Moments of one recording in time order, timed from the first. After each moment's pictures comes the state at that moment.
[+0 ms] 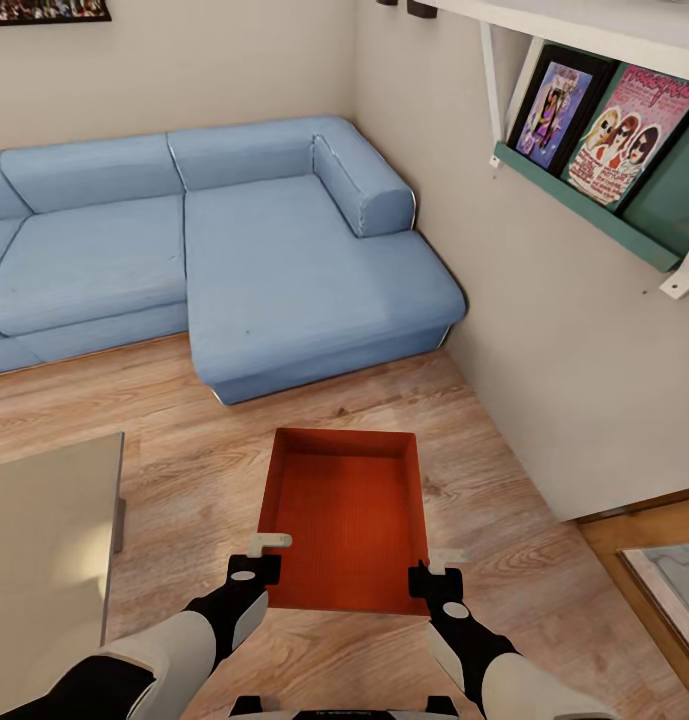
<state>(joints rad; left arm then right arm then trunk) -0.78 -0.13 -0.19 -0.09 0.12 -0.05 0.27 -0.66 0.13 0.01 -0.19 0.04 -0.22 -0.20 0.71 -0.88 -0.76</state>
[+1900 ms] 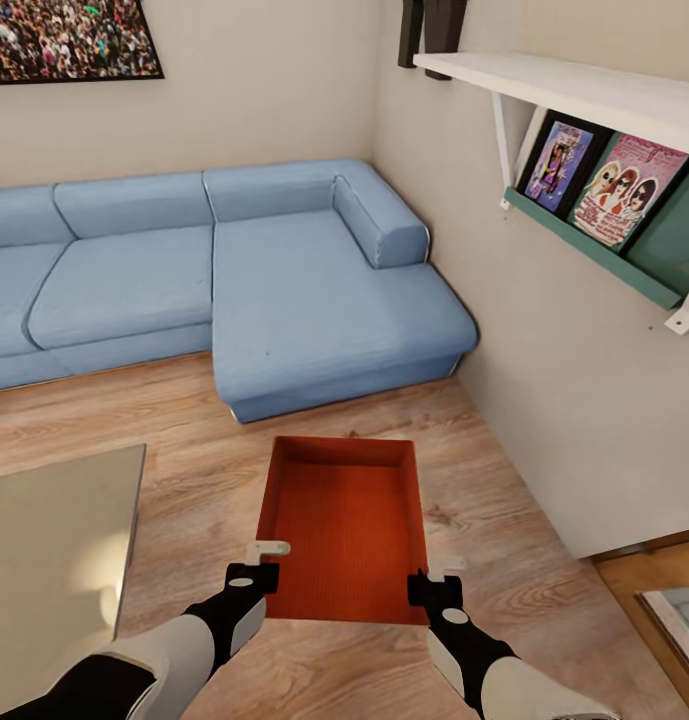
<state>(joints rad) -0.78 -0.13 -0.20 -0.06 0.15 -0.04 0.26 -0.66 0.13 0.01 -0.17 0.03 -0.21 -0.19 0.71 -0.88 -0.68</state>
